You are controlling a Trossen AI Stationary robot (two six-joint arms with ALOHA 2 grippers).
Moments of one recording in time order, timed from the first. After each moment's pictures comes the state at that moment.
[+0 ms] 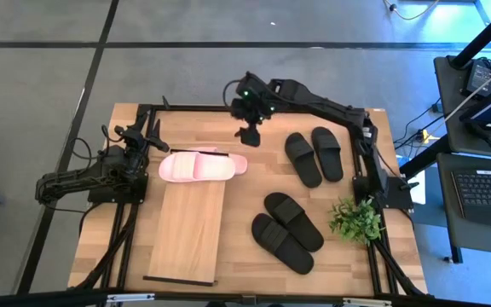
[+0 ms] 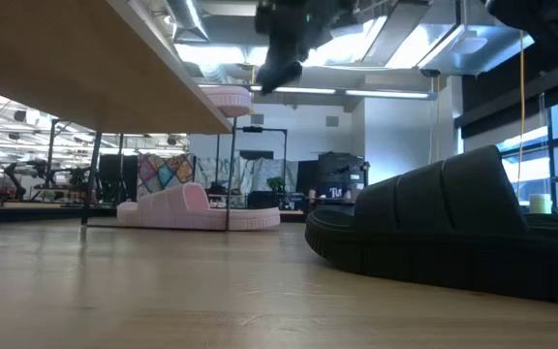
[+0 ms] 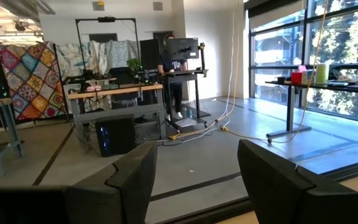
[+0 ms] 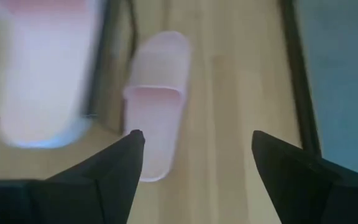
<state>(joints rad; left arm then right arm) 0.22 0.00 0.06 0.16 -1.06 0.25 -0.35 2.08 2.20 -1.03 -0.18 -0.28</state>
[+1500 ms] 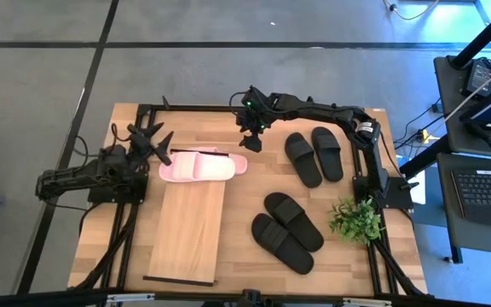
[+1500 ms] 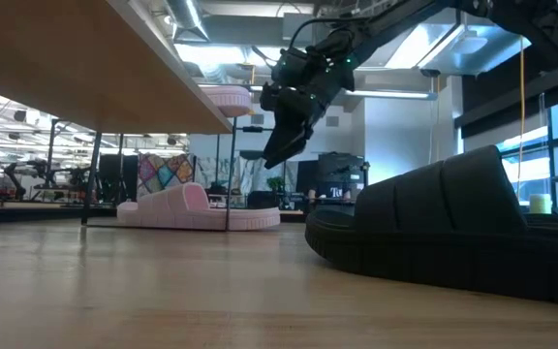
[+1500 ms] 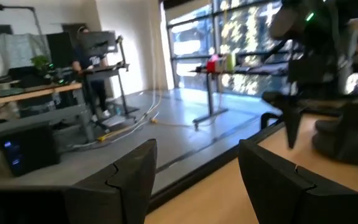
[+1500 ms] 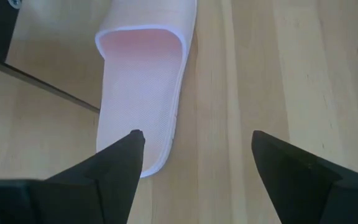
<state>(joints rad) 0.17 0.00 0.13 -0.08 -0.76 0.13 -0.45 2.08 1.72 -0.63 -0.37 -0.29</state>
